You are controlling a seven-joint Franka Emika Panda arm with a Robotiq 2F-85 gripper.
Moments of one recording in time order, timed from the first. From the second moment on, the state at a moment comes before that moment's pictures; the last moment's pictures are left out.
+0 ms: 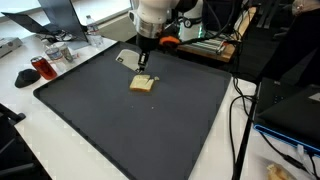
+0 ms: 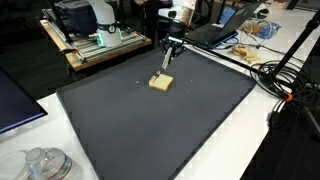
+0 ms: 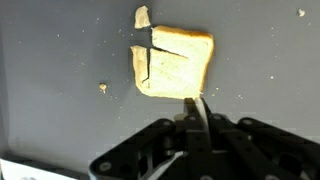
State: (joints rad) arm 0.23 0.27 -0.08 -2.19 -0.51 2.42 1.65
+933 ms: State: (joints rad) arm 0.34 0.34 0.06 -2.10 -0.73 2.15 1.88
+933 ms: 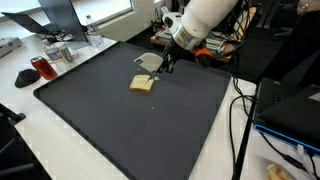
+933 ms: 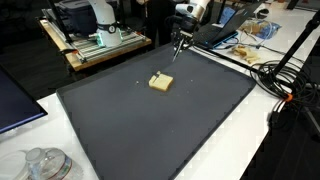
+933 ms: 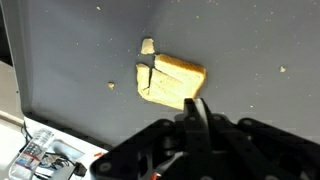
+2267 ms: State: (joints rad) arm 0.15 0.40 0.07 -1.97 -0.31 2.17 1.29
